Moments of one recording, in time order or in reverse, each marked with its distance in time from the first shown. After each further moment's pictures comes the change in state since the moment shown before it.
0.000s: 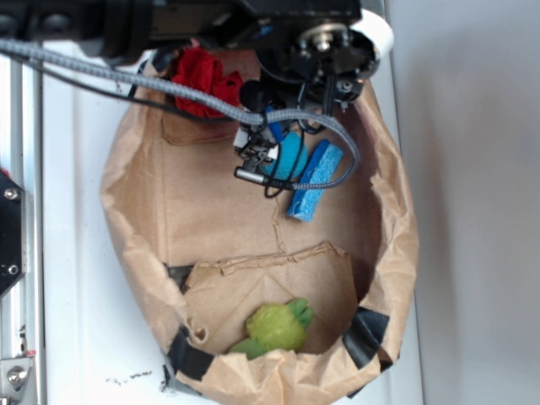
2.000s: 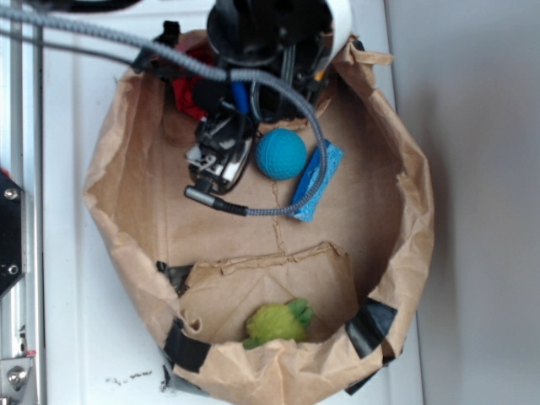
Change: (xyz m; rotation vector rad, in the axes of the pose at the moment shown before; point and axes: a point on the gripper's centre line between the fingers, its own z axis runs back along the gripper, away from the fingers) arm -0.015 -0.027 0.004 -0.240 -0.090 -0.107
